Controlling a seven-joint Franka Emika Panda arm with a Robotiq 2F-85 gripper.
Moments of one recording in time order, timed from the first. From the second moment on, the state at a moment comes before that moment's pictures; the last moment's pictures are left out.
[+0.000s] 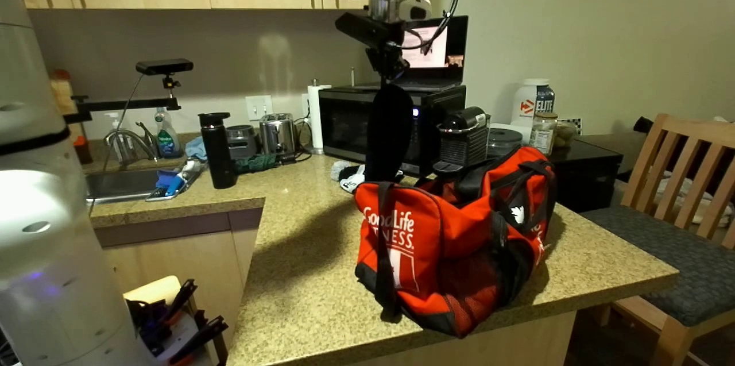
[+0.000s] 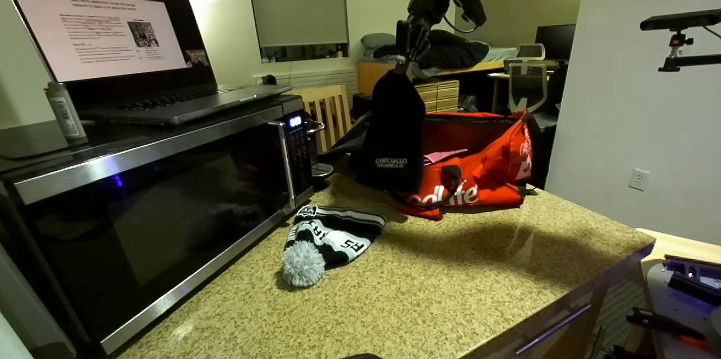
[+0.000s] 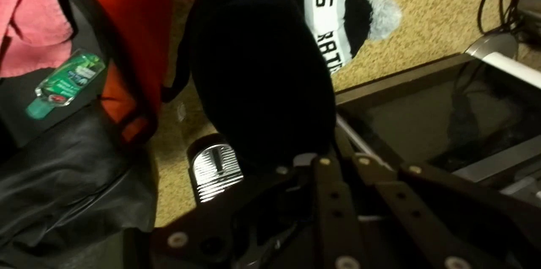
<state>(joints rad) -0.02 0.03 -0.05 -1.76 0.42 2.04 -0.18</state>
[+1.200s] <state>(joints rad) -0.11 0.24 -0.15 -1.48 0.22 2.18 0.13</state>
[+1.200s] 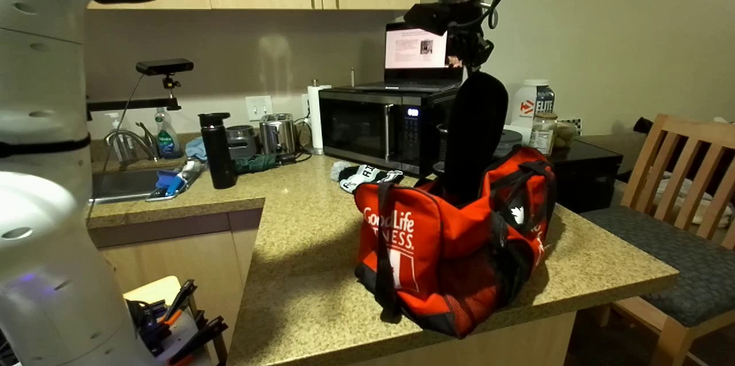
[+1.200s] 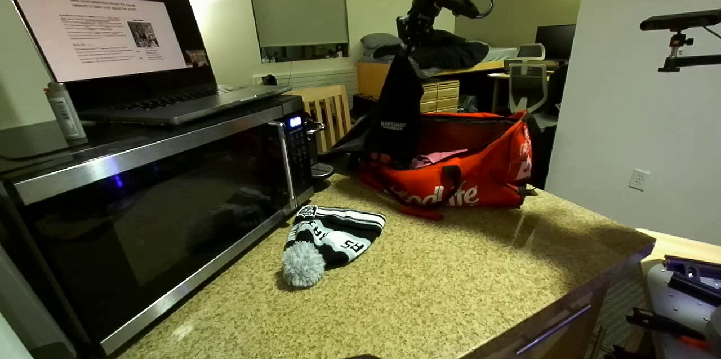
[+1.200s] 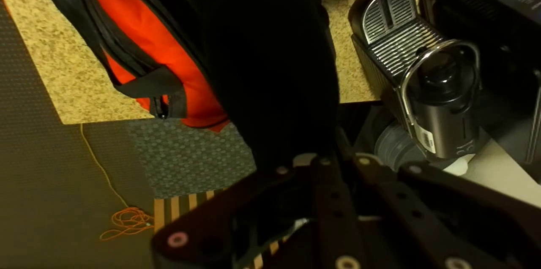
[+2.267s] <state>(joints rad) -0.13 0.23 -0.18 -1.51 0.19 2.18 0.31</state>
